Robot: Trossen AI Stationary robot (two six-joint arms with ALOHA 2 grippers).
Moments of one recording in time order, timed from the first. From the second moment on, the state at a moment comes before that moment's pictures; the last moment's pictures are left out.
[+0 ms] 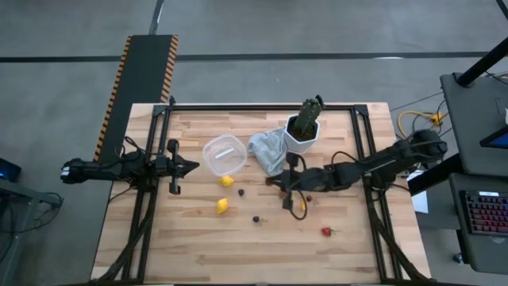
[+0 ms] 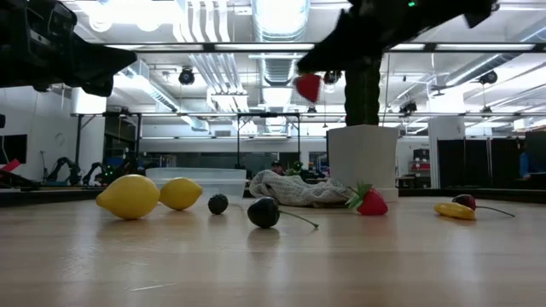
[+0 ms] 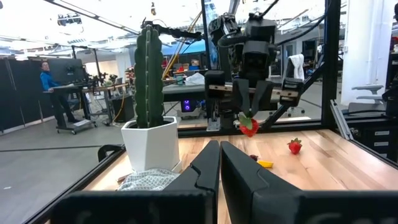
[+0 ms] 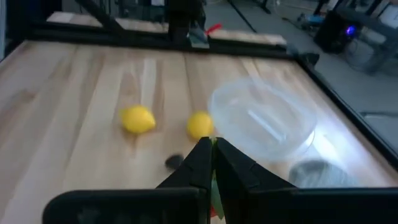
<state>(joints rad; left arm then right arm) -0.05 0.06 0.01 0.15 -0.14 0.11 0.24 1.47 0.80 0.28 0.38 0.00</state>
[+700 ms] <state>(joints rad) -0.05 0.06 0.01 0.15 -0.14 0.11 0.01 2.01 1.33 0.21 0.34 -0.23</state>
